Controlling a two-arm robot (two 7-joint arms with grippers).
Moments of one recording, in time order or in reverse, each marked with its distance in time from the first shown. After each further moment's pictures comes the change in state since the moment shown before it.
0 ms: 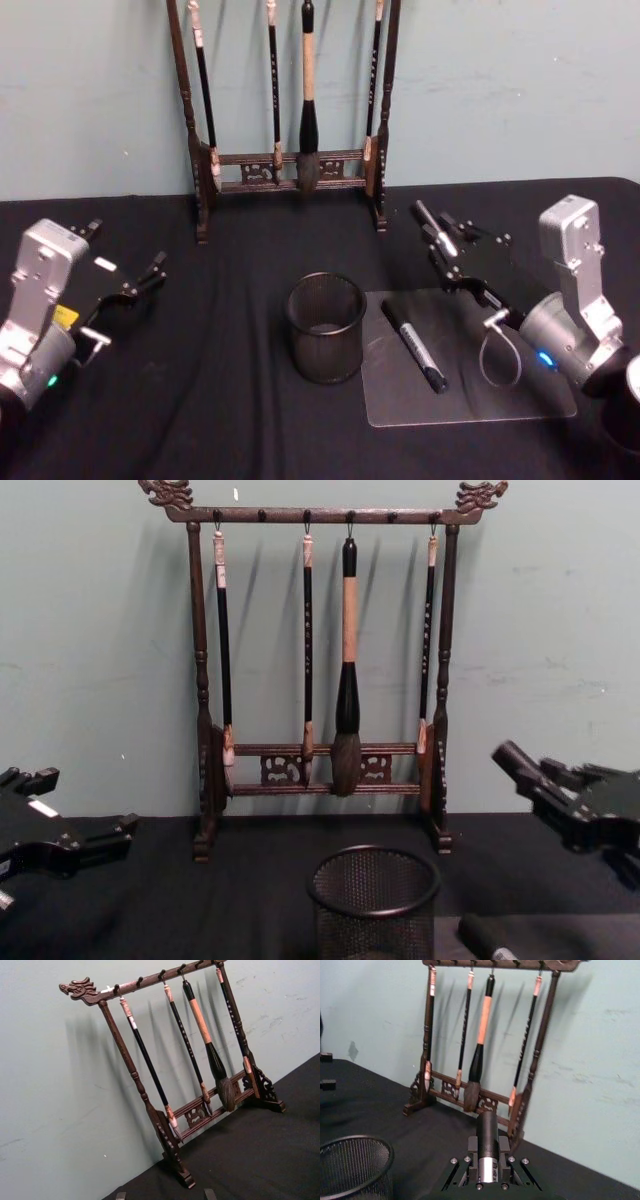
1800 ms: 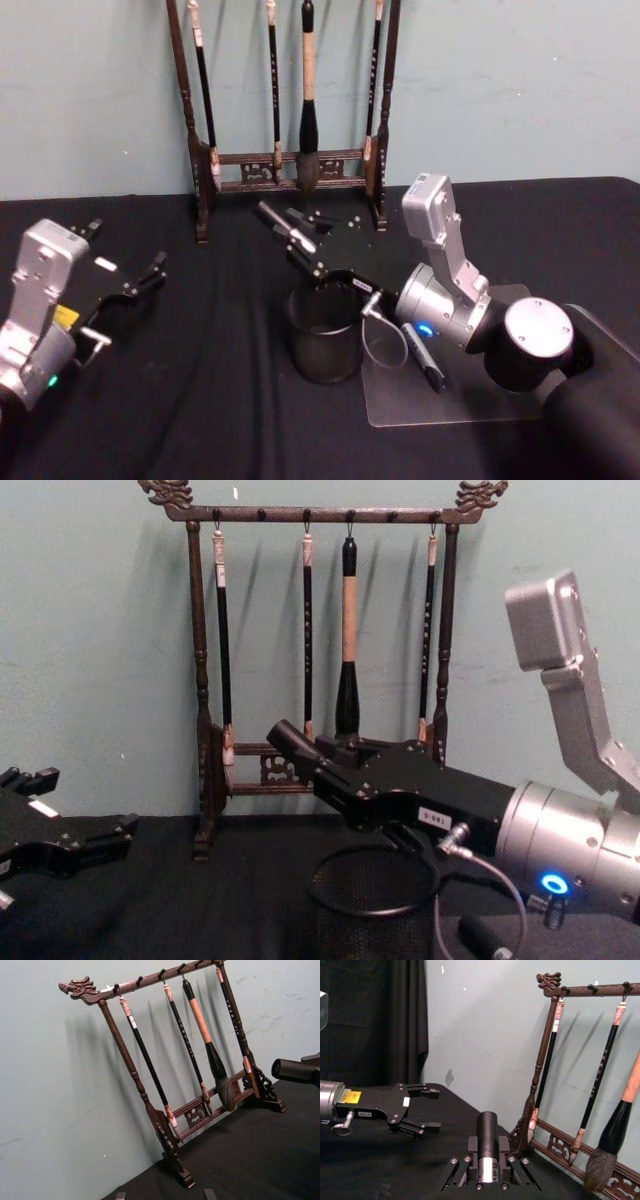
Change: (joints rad) left arm 0.000 0.000 0.000 0.000 0.000 0.000 0.000; right arm 0.281 -0.139 -0.239 0.291 0.081 -0.117 0.247
